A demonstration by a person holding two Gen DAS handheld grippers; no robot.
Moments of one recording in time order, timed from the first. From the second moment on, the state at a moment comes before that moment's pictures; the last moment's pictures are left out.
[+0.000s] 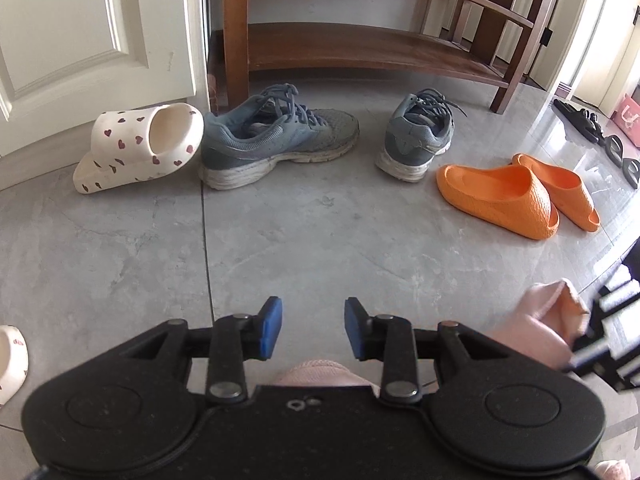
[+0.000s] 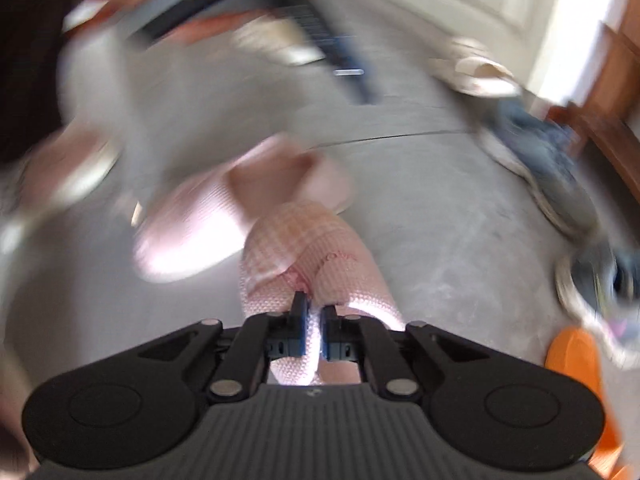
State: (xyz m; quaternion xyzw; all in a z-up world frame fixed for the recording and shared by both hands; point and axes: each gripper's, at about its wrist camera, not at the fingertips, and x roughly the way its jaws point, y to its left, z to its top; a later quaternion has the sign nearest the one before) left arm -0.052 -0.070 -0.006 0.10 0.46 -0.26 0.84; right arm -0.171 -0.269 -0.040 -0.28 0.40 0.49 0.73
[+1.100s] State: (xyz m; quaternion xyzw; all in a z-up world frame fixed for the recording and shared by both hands) left arm -0.042 0.131 -0.038 0.07 0.41 0.12 0.90; right arm -0.098 -0.171 0.000 -0.11 0.37 0.56 0.73
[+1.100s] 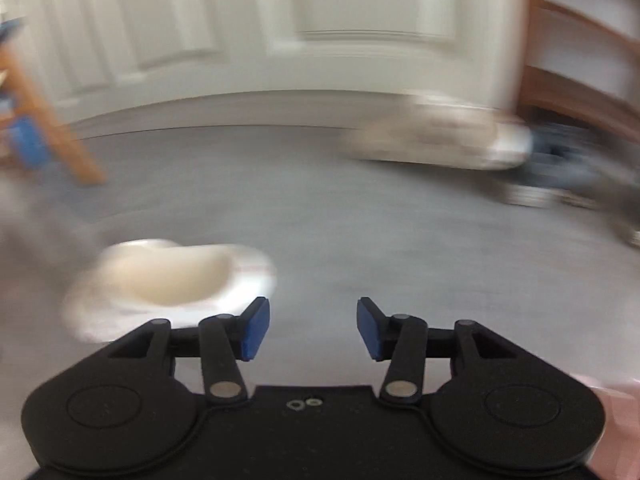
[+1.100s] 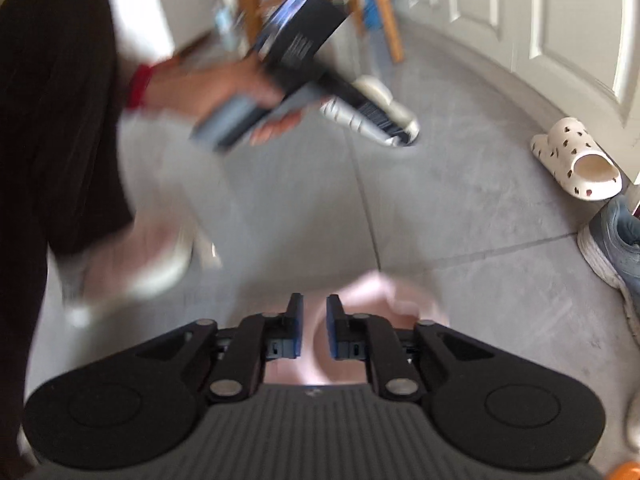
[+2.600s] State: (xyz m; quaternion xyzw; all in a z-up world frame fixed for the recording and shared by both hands) left arm 0.009 0.391 -0.095 -0.14 0.42 -0.12 0.89; right arm -0.064 -0.053 -0.030 -0.07 0.49 0.52 0.70
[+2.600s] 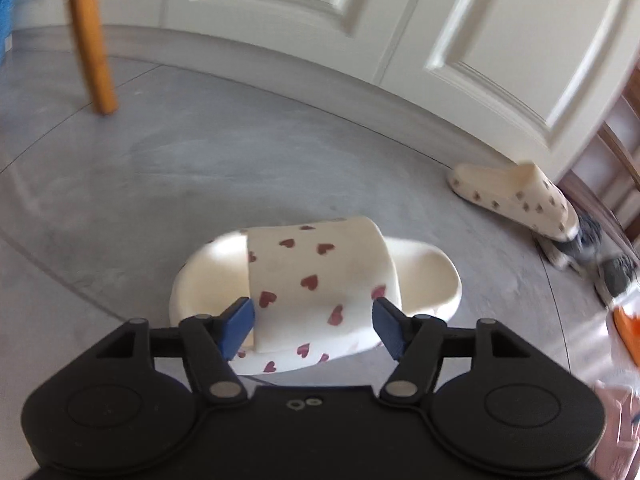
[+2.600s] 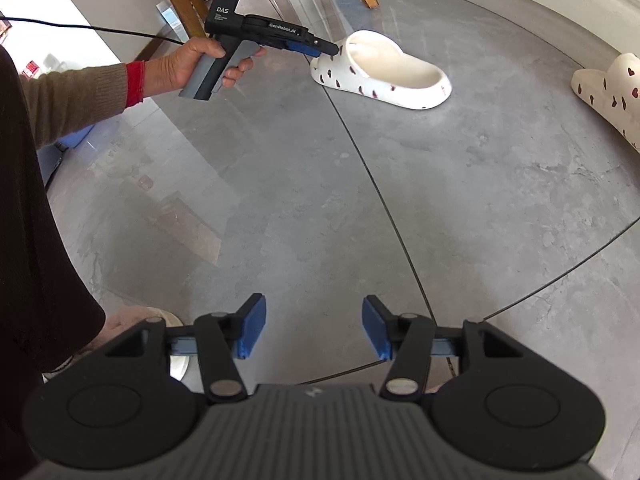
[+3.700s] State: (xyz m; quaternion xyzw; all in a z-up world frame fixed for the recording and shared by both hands) left arm -0.001 0.266 -0.107 -0.21 0.39 -0.17 0.88; right arm 0.004 0.010 -0.028 -0.03 0.46 0.18 0.87
